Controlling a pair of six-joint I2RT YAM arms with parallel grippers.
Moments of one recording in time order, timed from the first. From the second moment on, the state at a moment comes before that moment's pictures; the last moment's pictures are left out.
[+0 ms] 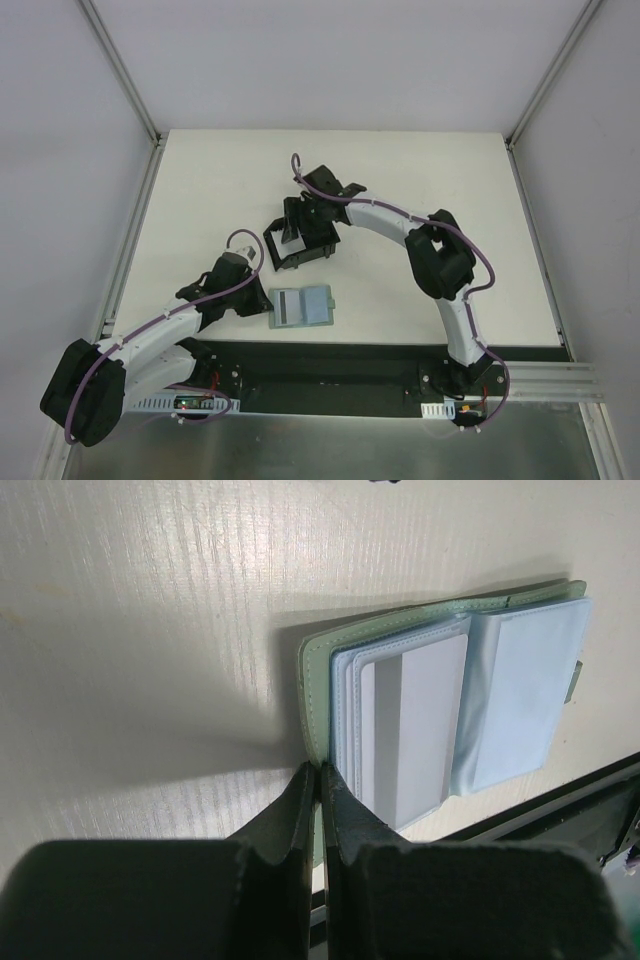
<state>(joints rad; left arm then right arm) -0.51 0.95 0.32 -0.29 0.20 -0.74 0.76 2.15 1.69 -0.48 -0.31 0.53</state>
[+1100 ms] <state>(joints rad) -0.51 0.97 0.32 -0.28 0.20 -0.74 0.71 2.13 1.64 -0.41 -0.40 0.56</state>
